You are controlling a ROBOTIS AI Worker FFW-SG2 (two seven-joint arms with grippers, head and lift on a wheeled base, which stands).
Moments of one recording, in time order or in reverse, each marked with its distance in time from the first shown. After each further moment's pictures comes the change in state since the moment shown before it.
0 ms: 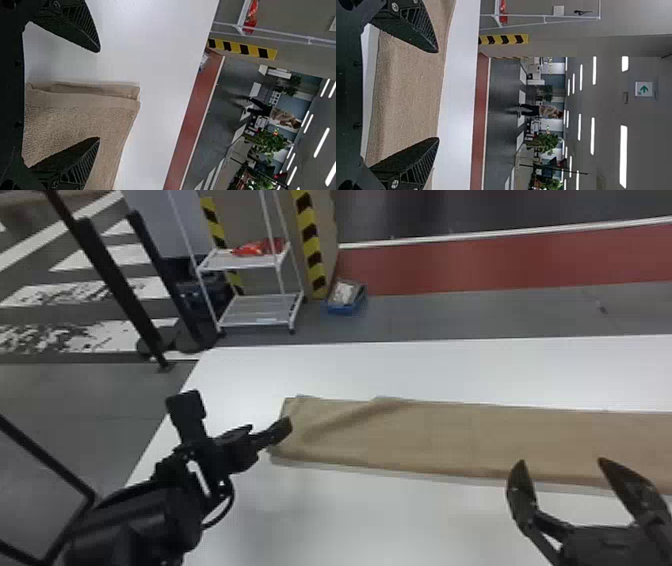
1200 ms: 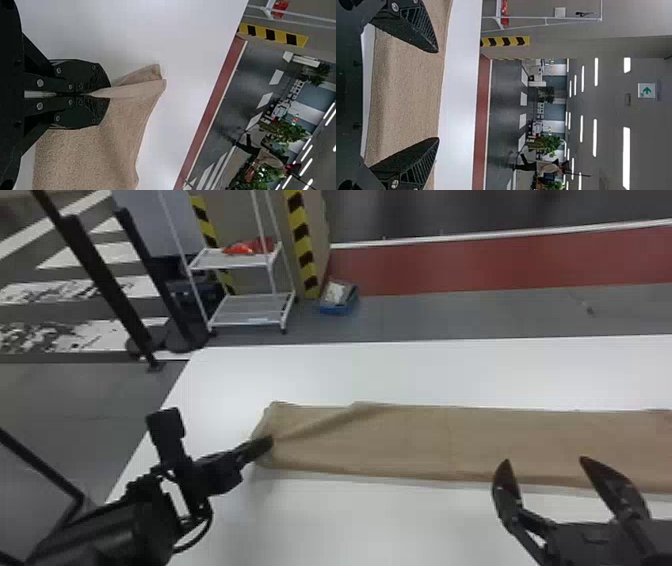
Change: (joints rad) left arm 0.055 0.000 0.068 -0.058 0.013 0.106 -0.157; right arm -0.009 0.000 0.006 0.008 -0.002 0.008 0.000
